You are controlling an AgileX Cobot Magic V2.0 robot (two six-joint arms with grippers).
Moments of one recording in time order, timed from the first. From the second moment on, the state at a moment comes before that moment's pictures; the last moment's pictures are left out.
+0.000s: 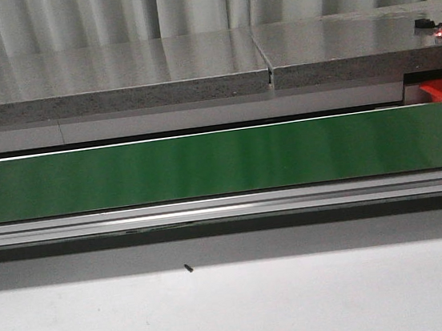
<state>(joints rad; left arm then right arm) 0.47 1.84 -1.26 -0.25 0.45 0.22 -0.10 0.69 -0.73 0.45 0.71 -0.40</state>
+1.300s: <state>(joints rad) 0.26 1.47 -0.97 -0.31 0.46 0.24 -0.10 0.69 -0.73 0.45 0.72 -0.40</state>
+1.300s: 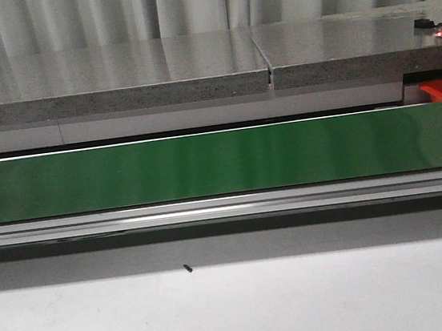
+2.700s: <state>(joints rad) 0.32 1.41 -1.06 -0.33 0.45 0.24 -0.10 0.69 -0.73 0.45 0.72 -0.40</state>
